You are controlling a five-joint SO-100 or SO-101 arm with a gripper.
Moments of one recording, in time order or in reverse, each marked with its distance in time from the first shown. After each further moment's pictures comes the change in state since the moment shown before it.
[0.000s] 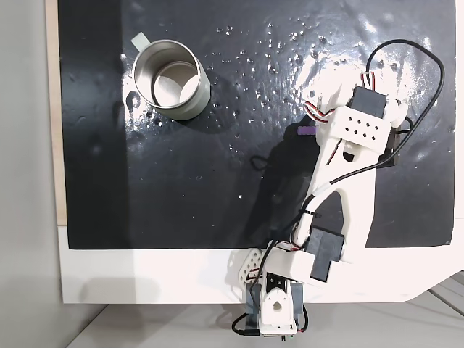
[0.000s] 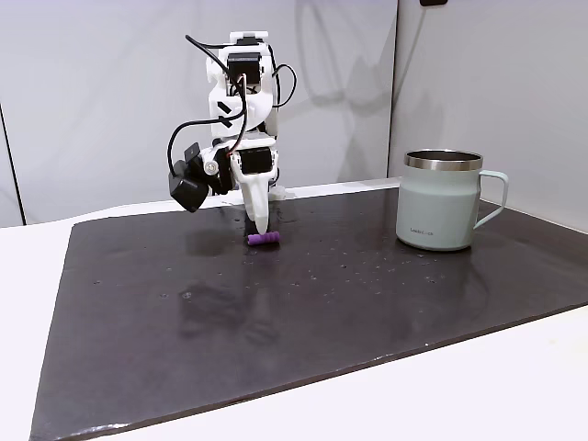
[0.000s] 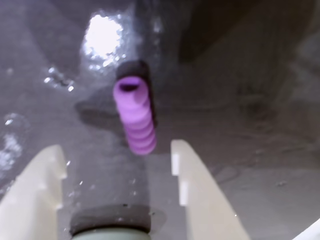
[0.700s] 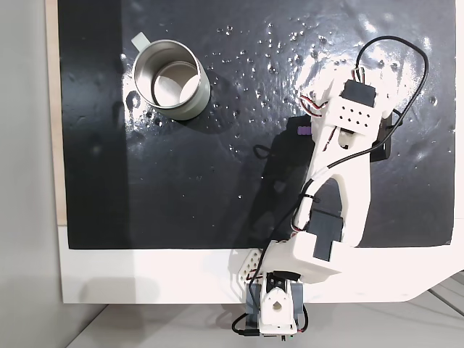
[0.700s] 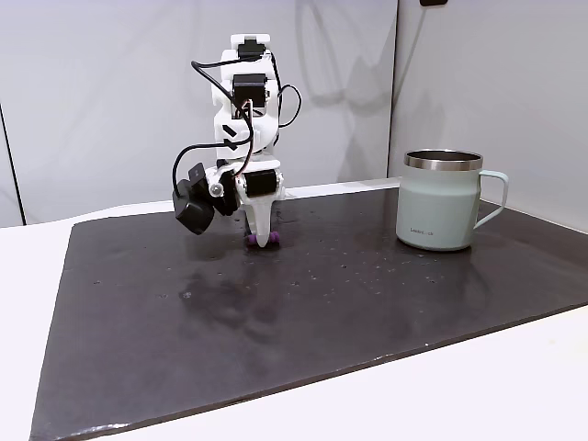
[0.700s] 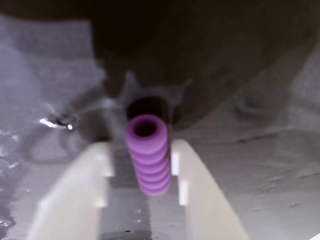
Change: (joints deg) arm -1.1 -6.6 -1.9 -3.5 0.1
